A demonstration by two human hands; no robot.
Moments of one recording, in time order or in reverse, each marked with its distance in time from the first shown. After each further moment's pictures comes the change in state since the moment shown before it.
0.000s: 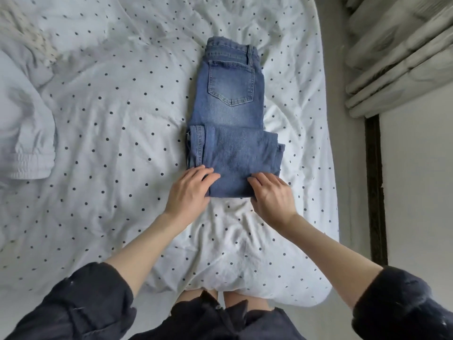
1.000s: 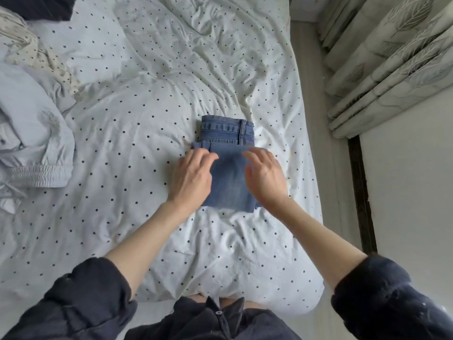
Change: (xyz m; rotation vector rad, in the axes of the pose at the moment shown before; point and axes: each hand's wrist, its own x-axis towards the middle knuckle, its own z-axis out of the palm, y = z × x) left_hand 0.018 0.035 -0.067 0.041 0.281 -0.006; right_hand 0.027 -0.017 -0.074 0.243 0.213 0.156
